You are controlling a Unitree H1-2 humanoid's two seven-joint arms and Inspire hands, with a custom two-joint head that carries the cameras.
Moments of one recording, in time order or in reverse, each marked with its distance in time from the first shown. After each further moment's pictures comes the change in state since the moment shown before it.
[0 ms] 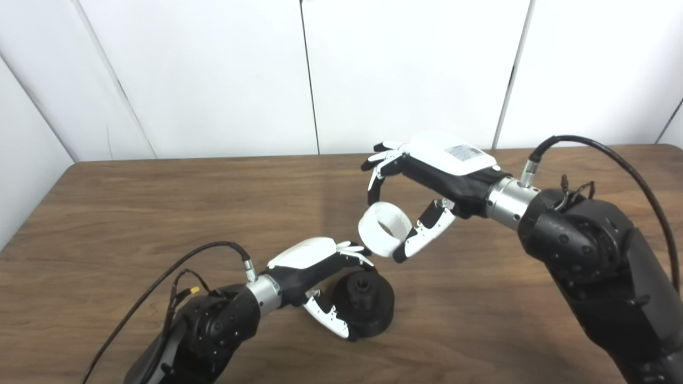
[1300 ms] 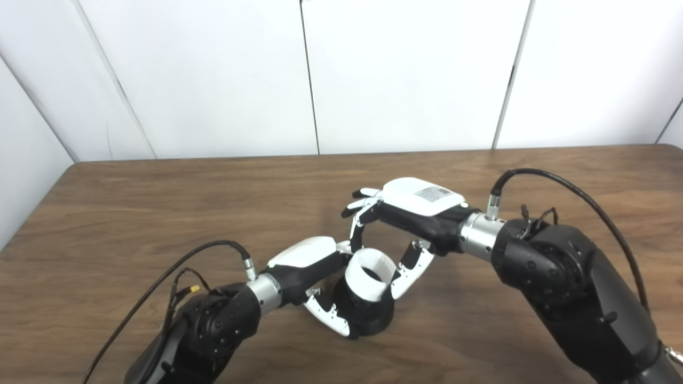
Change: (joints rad) left arm -0.005 0.000 -0.003 -0.001 -0.009 0.012 0.000; right arm 0.043 0.030 0.101 0.063 -0.028 -0.038 0.040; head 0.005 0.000
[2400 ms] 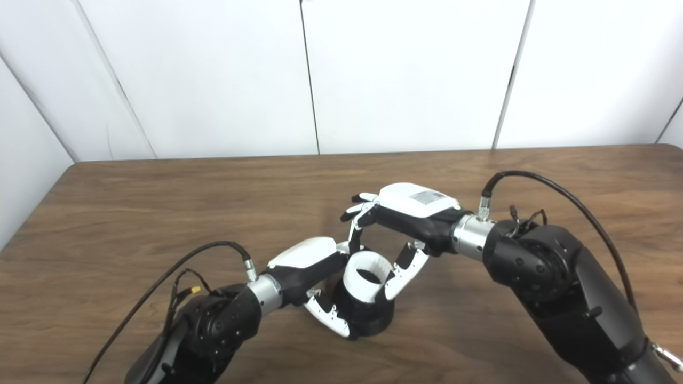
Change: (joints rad) left arm 0.002 0.002 -0.013 -0.006 0.005 0.010 0.006; right arm -0.005 0.023 0.007 0.041 0.003 -0.002 0.002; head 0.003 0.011
